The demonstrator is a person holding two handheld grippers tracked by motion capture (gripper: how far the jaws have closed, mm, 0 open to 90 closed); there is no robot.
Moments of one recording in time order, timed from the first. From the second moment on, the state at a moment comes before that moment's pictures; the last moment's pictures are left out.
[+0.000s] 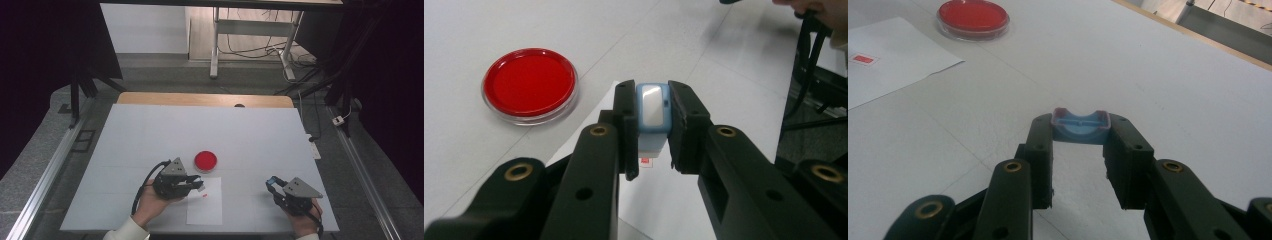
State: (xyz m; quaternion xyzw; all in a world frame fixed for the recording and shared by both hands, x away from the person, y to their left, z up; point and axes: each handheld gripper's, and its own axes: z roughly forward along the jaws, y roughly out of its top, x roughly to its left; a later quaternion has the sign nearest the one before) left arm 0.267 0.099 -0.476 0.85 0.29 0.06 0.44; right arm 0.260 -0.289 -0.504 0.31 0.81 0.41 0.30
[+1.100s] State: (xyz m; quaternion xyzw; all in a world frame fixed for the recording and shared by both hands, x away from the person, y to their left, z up) left arm 0.272 0.135 -0.464 0.80 0.33 0.07 0.49; right arm 0.263 -0.290 -0.506 0.31 0.81 0.41 0.30
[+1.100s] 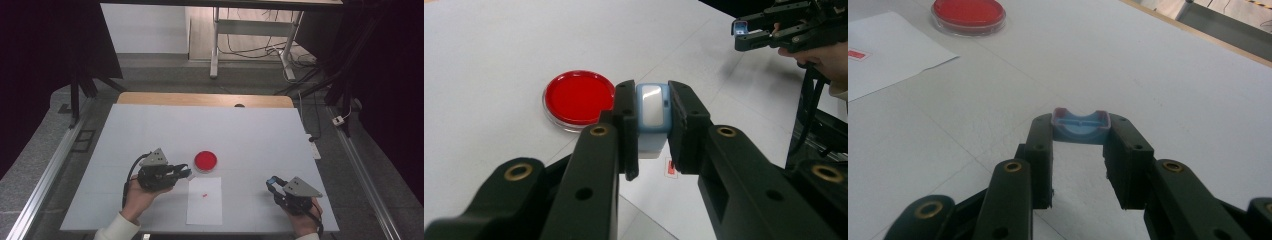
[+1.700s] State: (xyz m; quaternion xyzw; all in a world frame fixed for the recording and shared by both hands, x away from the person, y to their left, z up) left arm 0.272 0.133 -0.464 0.80 0.33 0.08 0.49; right arm 0.261 -0.288 -0.505 0.31 0.81 0.41 0.30
